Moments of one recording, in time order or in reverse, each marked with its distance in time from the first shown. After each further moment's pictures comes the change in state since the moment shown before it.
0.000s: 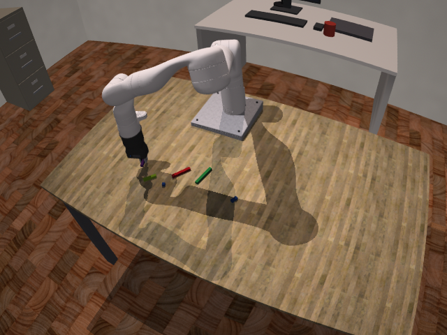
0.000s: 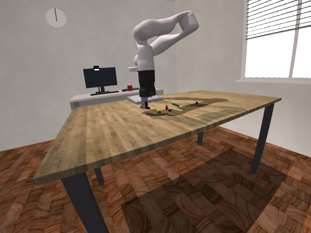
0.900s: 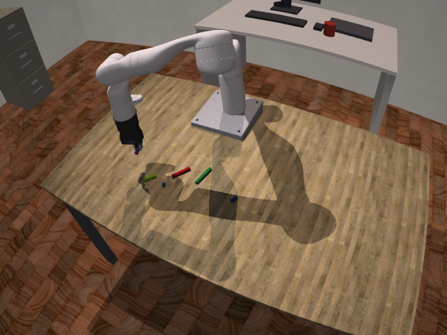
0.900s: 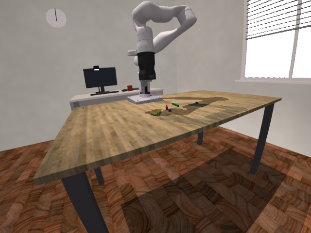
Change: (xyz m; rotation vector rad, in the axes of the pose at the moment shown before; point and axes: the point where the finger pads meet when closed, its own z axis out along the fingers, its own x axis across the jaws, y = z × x) arm 0.000 0.006 -0.074 -0.020 -0.004 -0.005
